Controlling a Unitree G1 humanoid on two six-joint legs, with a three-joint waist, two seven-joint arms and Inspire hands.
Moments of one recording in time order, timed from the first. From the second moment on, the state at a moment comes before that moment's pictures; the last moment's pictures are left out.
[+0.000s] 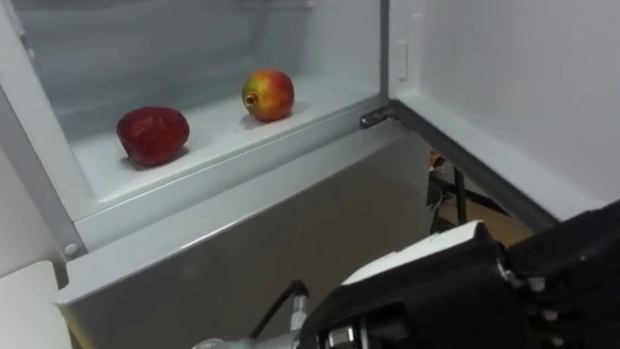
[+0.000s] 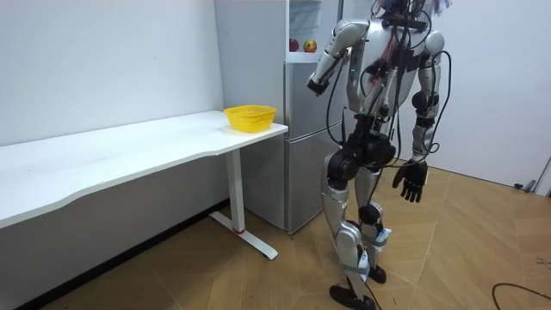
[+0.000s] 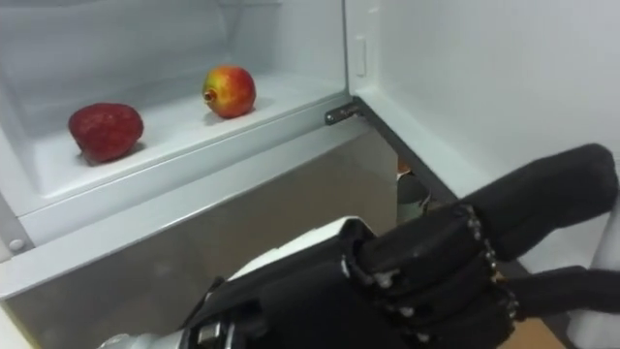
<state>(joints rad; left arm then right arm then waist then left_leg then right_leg) -0.41 0.28 -0.47 -0.41 -0.87 0.09 -0.74 0.10 -0.33 0.01 1.30 -0.15 0.09 0.16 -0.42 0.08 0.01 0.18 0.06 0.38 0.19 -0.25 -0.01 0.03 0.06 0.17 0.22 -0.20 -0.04</state>
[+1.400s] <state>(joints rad) 0.02 0.38 0.75 -0.59 -0.46 -0.09 0.11 0.23 -0.25 -0.18 1.27 -0.22 0.02 -0.09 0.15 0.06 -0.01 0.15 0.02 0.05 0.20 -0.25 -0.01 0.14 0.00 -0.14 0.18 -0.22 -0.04</state>
